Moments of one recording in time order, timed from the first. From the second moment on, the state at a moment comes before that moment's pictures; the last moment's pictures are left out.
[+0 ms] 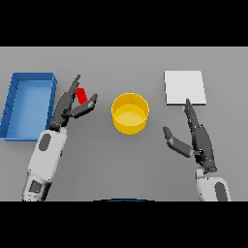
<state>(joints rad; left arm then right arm) -0.43 0.06 0.00 -1.06 -0.19 0.02 -0.02 0.10 -0.05 0.13 -1.71 0.20 -0.01 -0.10</state>
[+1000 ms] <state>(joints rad) -0.56 -0.01 0.06 -0.81 -0.21 0.15 -0.22 0.09 -0.05 0.12 -1.71 0.18 -0.01 -0.08</state>
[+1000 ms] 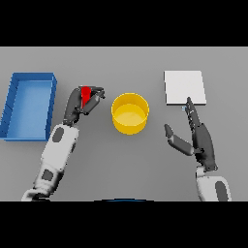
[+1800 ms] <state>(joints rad) -0.58 0.09 0.02 -1.02 -0.15 0.00 -0.13 0.09 -0.06 0.13 -1.71 0.24 -0.04 -0.12</state>
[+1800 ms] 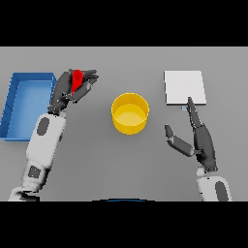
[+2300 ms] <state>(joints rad) -0.68 0.23 -0.25 -1.08 -0.48 -0.09 0.03 0.09 -0.06 0.14 -1.71 0.25 -0.03 -0.09</state>
